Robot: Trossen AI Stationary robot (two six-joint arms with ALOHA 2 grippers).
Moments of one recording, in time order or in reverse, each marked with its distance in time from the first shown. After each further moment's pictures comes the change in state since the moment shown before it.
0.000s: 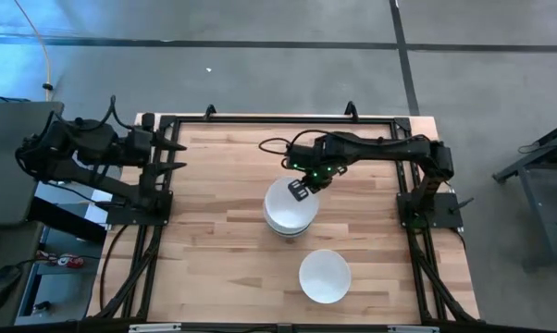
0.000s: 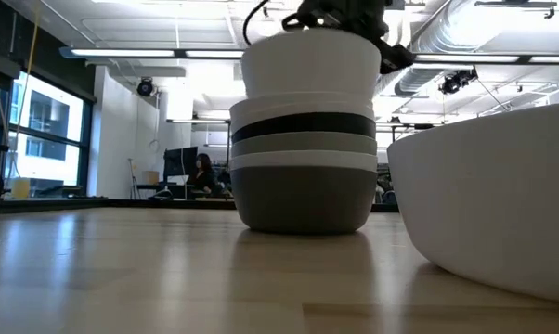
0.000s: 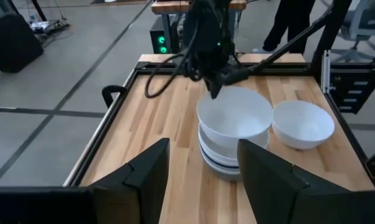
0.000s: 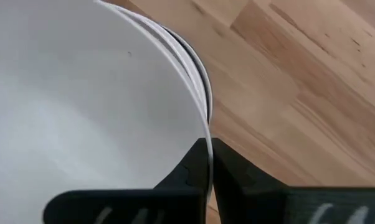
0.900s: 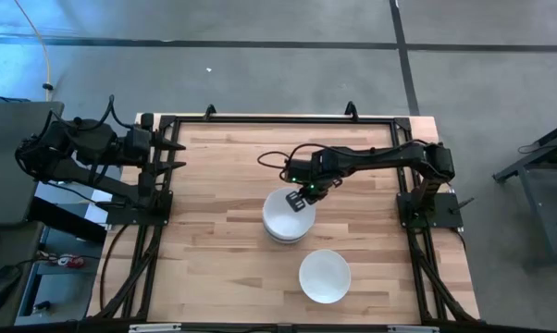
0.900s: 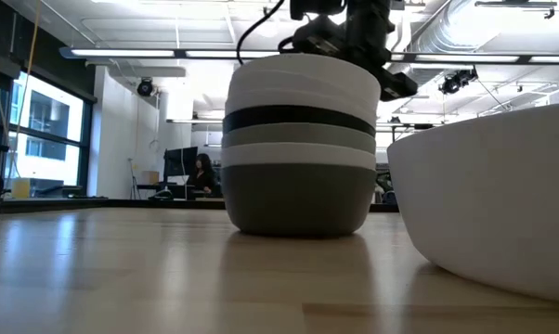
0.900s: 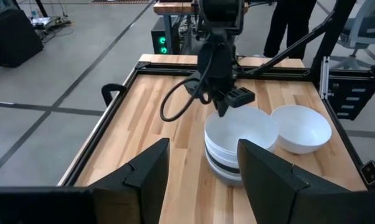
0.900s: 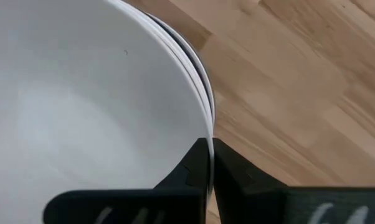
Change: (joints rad) left arm 0.000 -0.009 0.000 0.000 -0.004 -0.034; right arm 0.043 -0.002 -0.193 0.217 -0.035 0.050
